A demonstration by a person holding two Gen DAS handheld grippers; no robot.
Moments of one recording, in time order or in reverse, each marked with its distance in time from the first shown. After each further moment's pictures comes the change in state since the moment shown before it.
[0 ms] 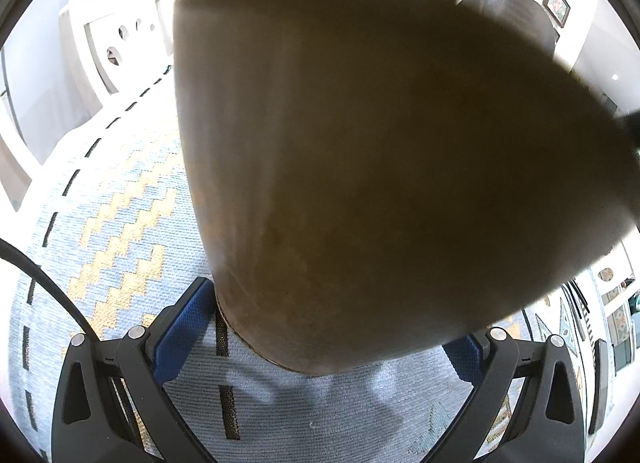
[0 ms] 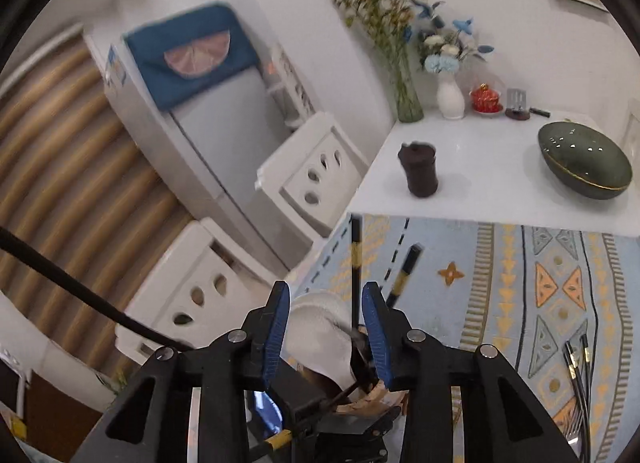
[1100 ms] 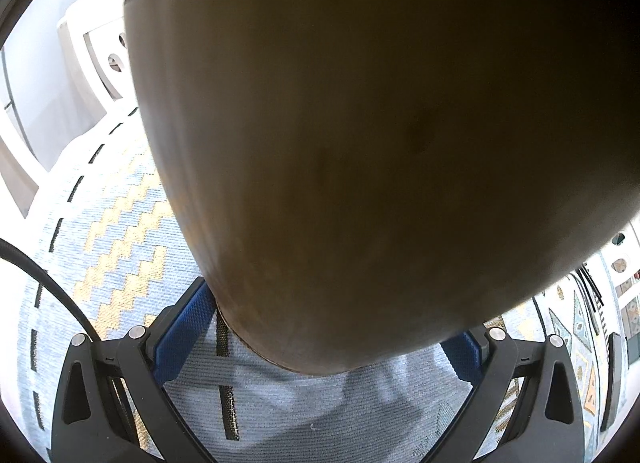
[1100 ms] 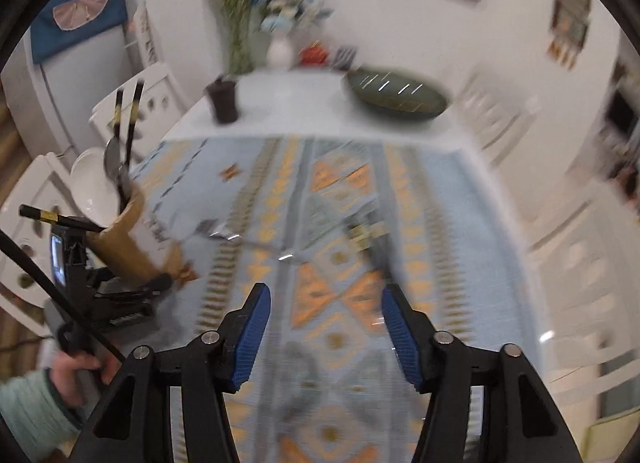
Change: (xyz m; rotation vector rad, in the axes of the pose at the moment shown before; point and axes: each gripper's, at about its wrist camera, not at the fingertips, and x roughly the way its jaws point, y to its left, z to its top) left arm -0.003 -0.010 0.001 0.033 0.011 0.053; right arm -0.074 -0.098 -0.119 0.024 0.153 -0.552
